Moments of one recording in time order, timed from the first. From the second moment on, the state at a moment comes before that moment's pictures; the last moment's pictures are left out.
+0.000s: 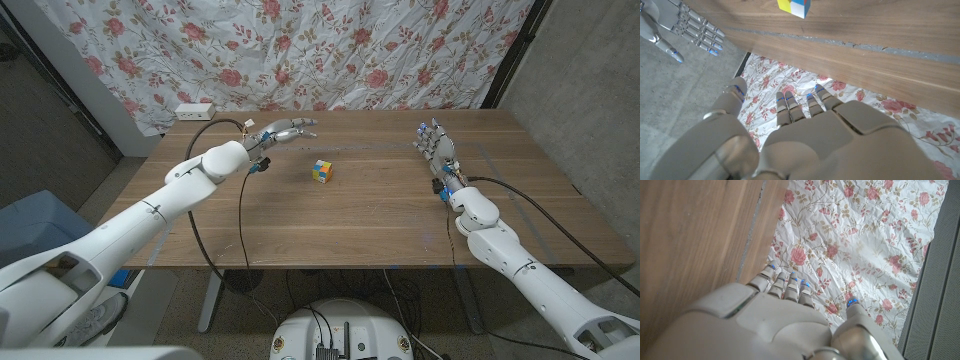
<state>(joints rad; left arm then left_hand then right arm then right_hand) 0.62 0.78 0.61 -1.64 -0.09 -0.04 -0.08 0.33 -0.02 0.73 -0.20 0.18 0.23 -0.14 0.22 0.17 0.19 -0.20 0.21 0.17 0.01 -0.04 0.18 0.16 0.06 -0.04 0.18 0.16 -0.93 -0.53 -0.35 -1.38 0.60 0.38 -0.02 0.04 0.09 0.33 -0.04 0.20 0.10 -0.06 0.18 0.17 0.15 0.01 0.19 0.19 0.01 -0.02 0.20 0.31 0.19 -0.01 0.19 0.17</state>
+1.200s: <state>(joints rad) 0.42 0.81 0.78 -1.77 0.53 0.14 -0.37 0.45 -0.10 0.73 -0.19 0.19 0.21 -0.14 0.21 0.17 0.18 -0.19 0.20 0.18 -0.03 -0.04 0.17 0.17 -0.01 -0.02 0.17 0.16 -0.89 -0.54 -0.36 -1.36 0.57 0.34 -0.05 0.09 0.05 0.34 -0.10 0.20 0.09 -0.08 0.18 0.17 0.14 0.00 0.19 0.19 0.02 -0.02 0.20 0.28 0.19 -0.01 0.19 0.16</state>
